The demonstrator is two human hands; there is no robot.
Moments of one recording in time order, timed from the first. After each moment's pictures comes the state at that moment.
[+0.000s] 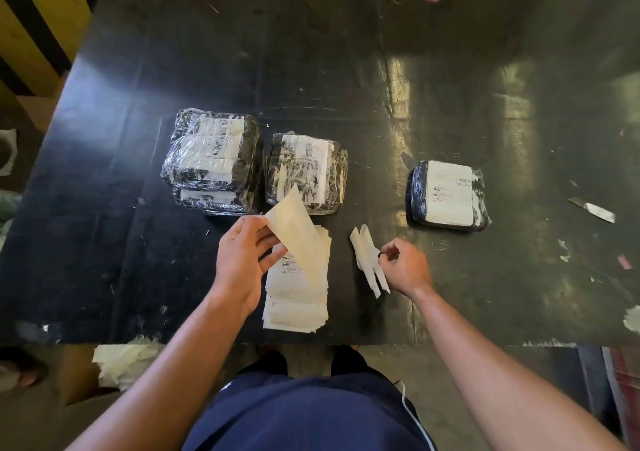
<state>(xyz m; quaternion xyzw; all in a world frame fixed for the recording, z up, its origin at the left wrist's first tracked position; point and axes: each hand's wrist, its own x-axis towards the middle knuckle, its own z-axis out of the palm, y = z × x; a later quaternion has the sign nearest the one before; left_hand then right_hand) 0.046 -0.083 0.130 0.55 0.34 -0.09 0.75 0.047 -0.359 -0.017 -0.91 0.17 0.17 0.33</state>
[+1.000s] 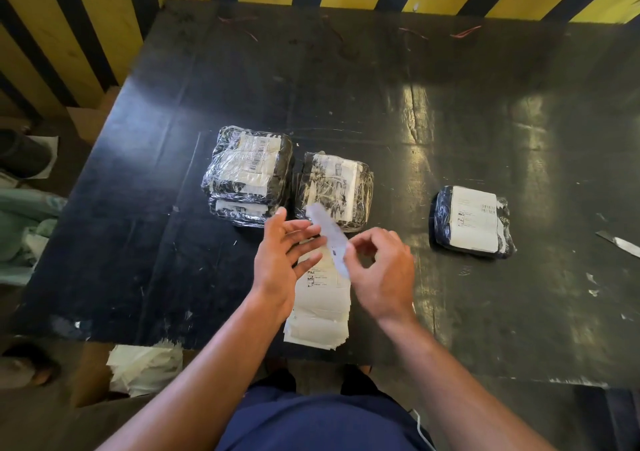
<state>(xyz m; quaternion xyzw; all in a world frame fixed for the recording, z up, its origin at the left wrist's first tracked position) 0.046 -0.083 0.142 0.50 0.33 -0.09 0.79 0.037 -0.240 0.107 -0.90 0.01 -0.12 0.42</state>
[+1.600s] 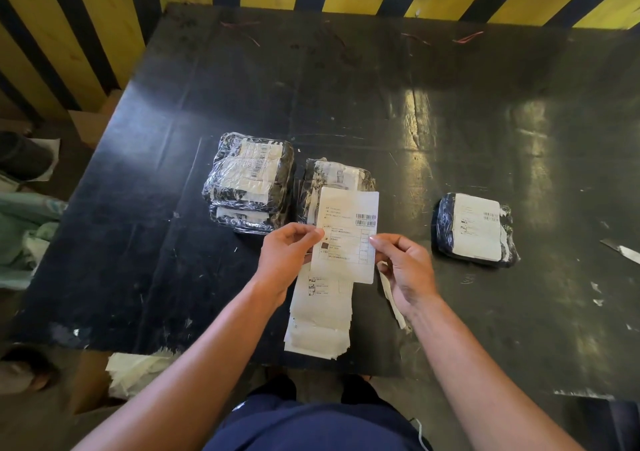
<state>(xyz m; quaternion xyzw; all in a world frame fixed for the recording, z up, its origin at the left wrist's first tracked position) 0.080 -0.066 0.104 0.66 0.25 -0.17 0.68 0.072 -0.274 0.088 -0.58 0.30 0.12 0.75</state>
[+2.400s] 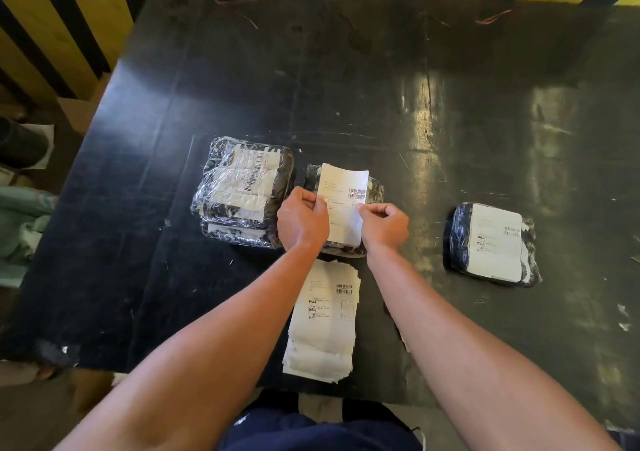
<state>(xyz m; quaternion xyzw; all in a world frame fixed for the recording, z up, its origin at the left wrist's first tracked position) 0.199 -0.102 0.040 0.86 0.31 -0.01 0.40 0.200 -0.221 0.030 -0.73 0.40 0.03 0.56</state>
